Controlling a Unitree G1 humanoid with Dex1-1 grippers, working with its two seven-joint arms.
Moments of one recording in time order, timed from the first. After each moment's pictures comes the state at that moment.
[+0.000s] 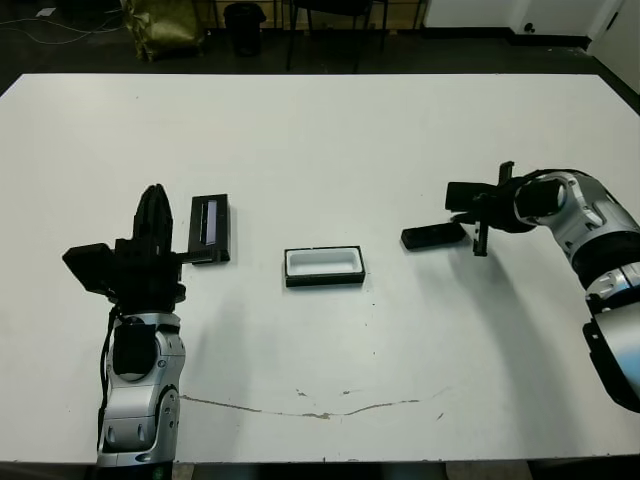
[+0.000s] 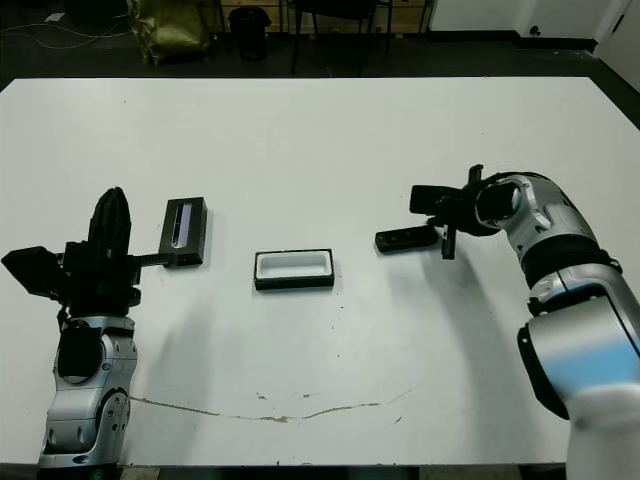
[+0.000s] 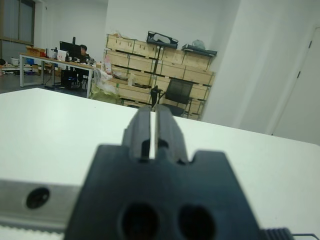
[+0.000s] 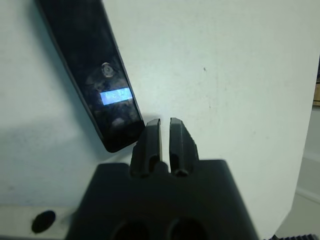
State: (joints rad) left arm 0.00 0.03 0.11 -0.20 -0.16 -0.14 0.00; right arm -1.01 -0.60 0.45 1.17 -0.52 -0.33 0.84
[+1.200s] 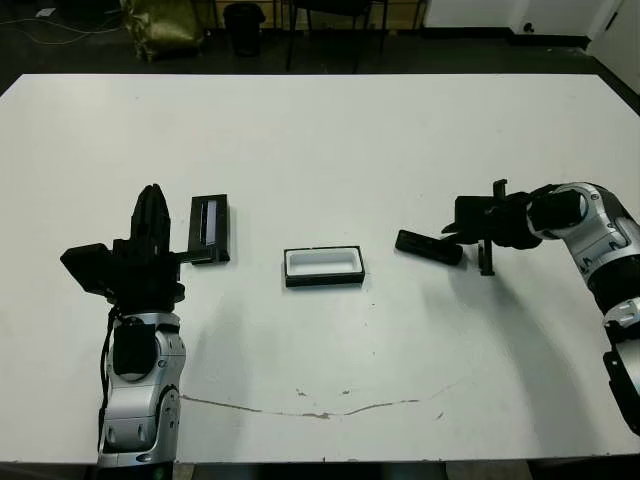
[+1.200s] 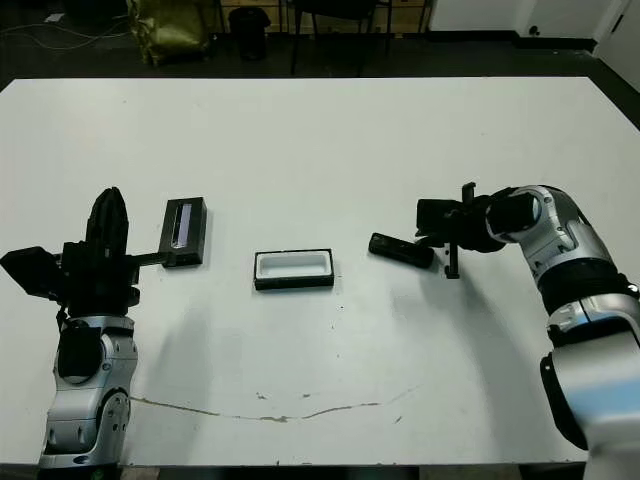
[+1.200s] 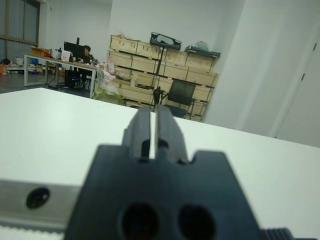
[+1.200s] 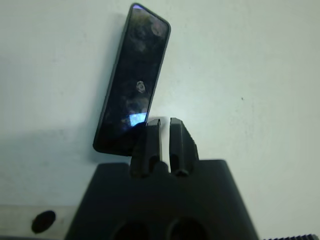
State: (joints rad) left arm 0.00 0.03 0.11 -0.20 -0.17 -0.15 0.02; right arm -0.87 -0.66 0.38 0.94 -0.36 -0.32 1.09
